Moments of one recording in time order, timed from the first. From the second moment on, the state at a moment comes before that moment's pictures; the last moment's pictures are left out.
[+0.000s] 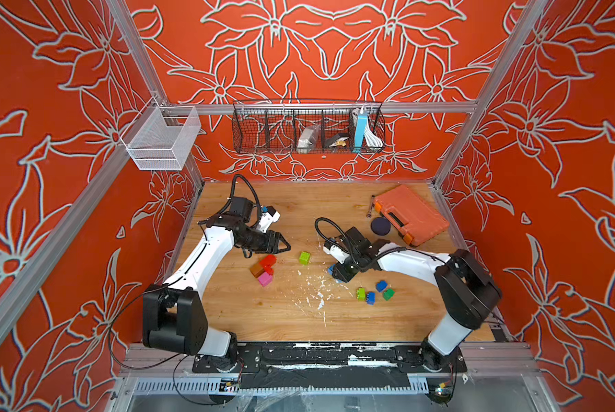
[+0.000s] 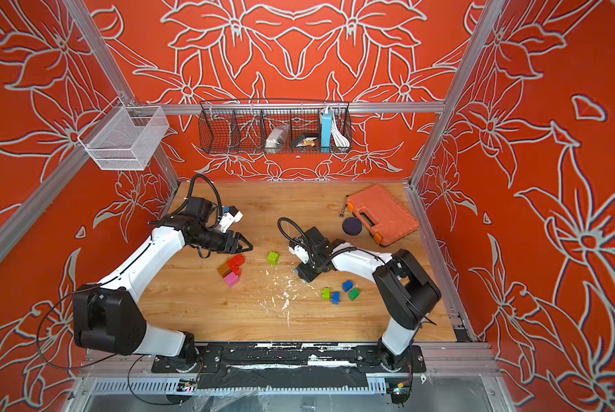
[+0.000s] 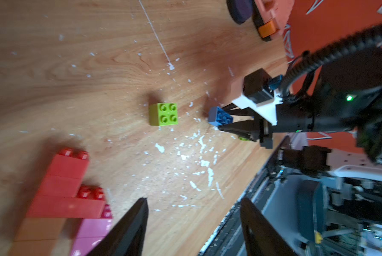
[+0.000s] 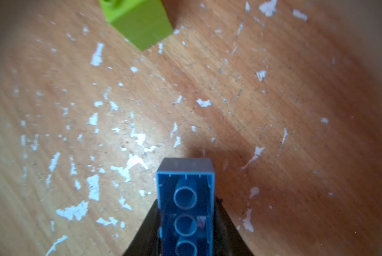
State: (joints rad) left arm -0.08 1.43 1.17 -0.93 0.77 0.02; right arm 0.72 1.63 0.95 -0.40 -0.25 -0.06
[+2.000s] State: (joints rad) left arm -0.23 1.35 1.10 -0.62 1.02 0.01; right arm 0.75 1.39 0.66 0.61 -0.64 0.63
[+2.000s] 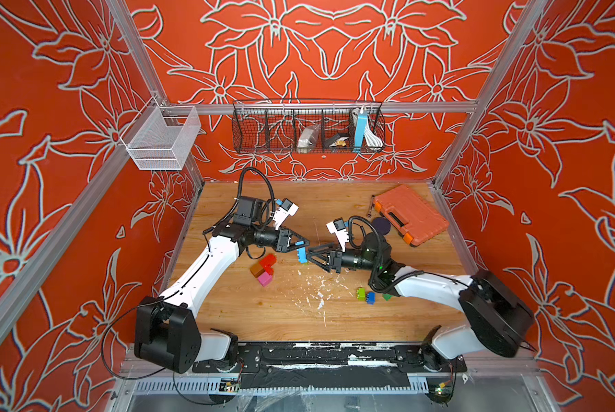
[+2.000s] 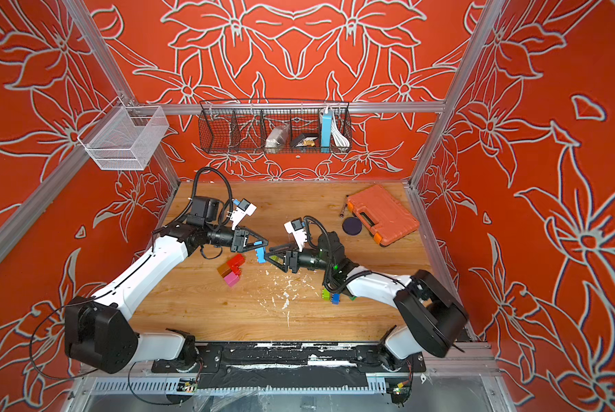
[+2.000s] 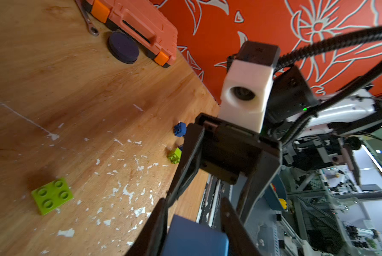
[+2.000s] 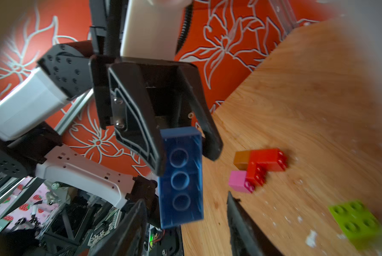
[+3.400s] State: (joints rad) left arm -0.40 1.46 1.15 -0.79 0.47 0.54; right arm 0.55 1.40 0.99 -0.48 -0.25 0.05
